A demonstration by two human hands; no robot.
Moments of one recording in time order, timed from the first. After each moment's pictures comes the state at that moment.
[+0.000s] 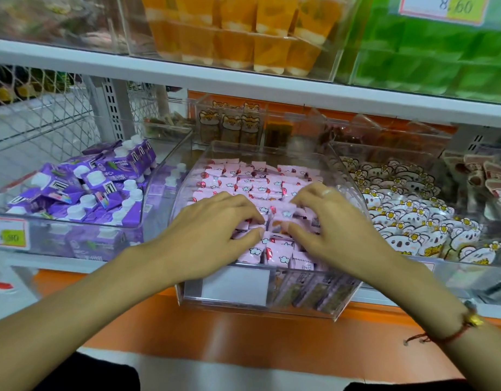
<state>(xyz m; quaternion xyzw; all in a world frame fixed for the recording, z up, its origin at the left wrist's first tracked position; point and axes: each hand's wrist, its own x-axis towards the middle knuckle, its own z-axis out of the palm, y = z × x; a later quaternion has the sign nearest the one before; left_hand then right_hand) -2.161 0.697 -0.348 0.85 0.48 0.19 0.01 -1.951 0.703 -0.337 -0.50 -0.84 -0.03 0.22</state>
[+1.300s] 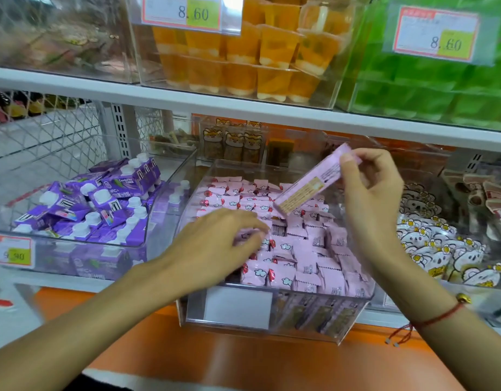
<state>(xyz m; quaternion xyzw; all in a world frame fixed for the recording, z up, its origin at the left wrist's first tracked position) -2.161 0.700 -0.340 0.82 0.50 0.26 0.08 -1.964 0.721 -0.299 -0.40 -0.55 0.20 0.71</state>
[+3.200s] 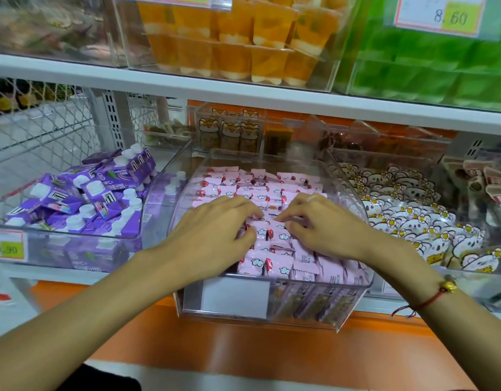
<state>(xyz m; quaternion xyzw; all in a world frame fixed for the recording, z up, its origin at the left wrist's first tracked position) -2.156 0.711 -0.349 0.84 0.50 0.21 0.01 -1.953 0.737 -0.330 -0.51 -0.85 0.04 0.11</state>
